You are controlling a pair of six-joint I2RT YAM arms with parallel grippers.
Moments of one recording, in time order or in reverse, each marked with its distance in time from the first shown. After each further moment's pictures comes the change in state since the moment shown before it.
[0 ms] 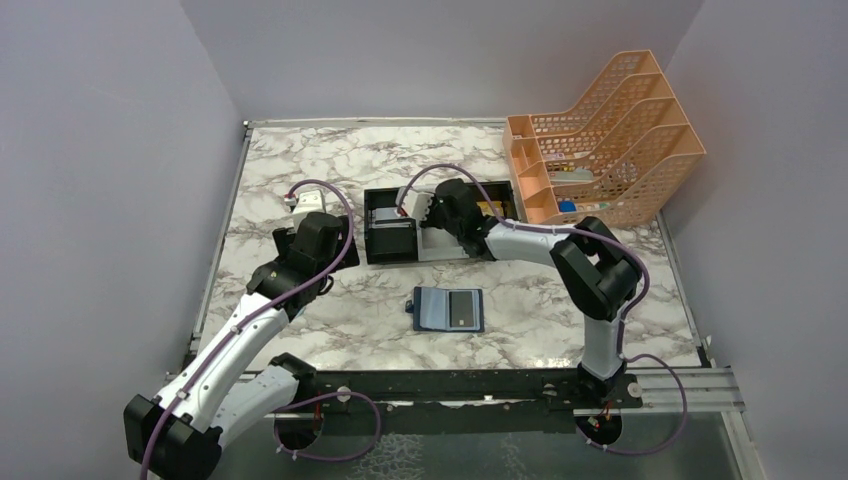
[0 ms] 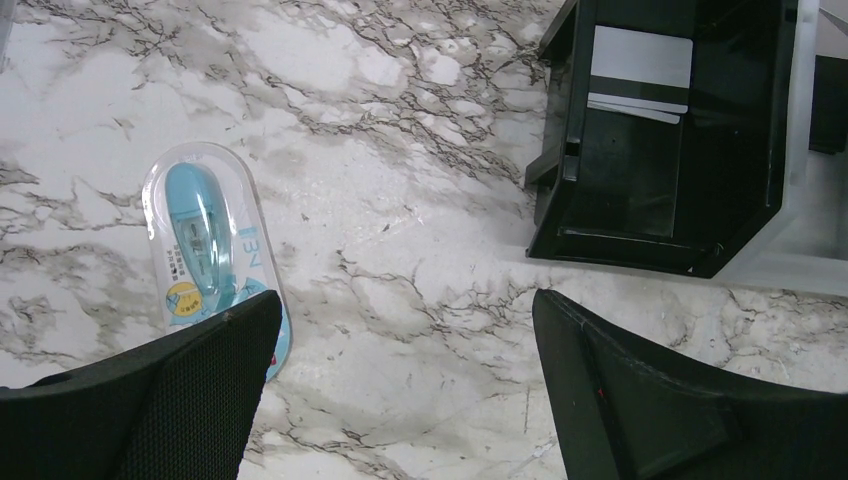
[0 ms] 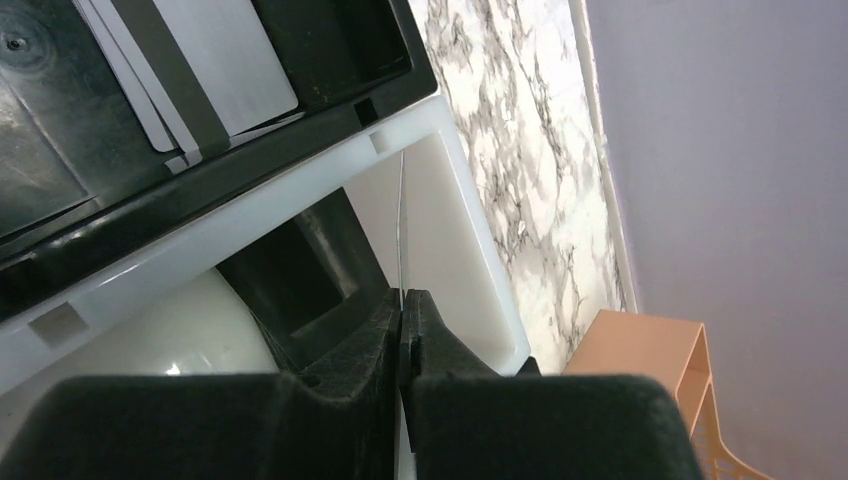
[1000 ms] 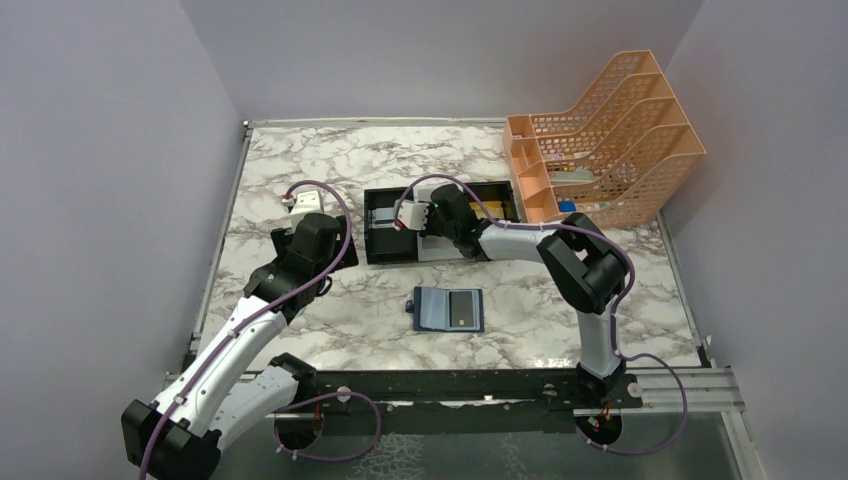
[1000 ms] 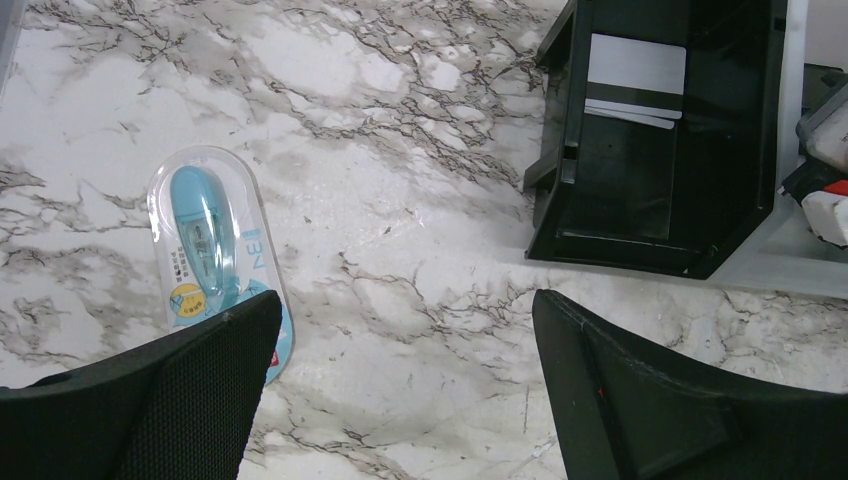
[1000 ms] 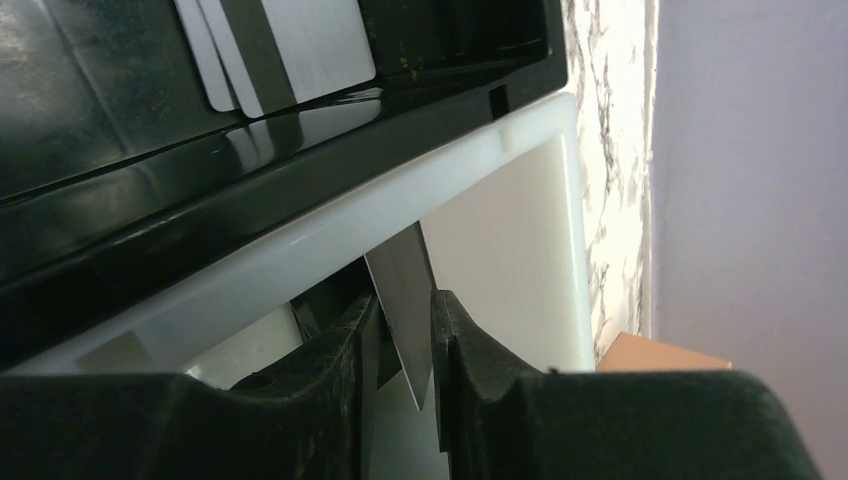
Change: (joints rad) left arm 0.000 -0.023 0.000 -0.006 -0.004 0.003; right arm 0.000 0.087 0.027 -0.027 -0.024 -0.106
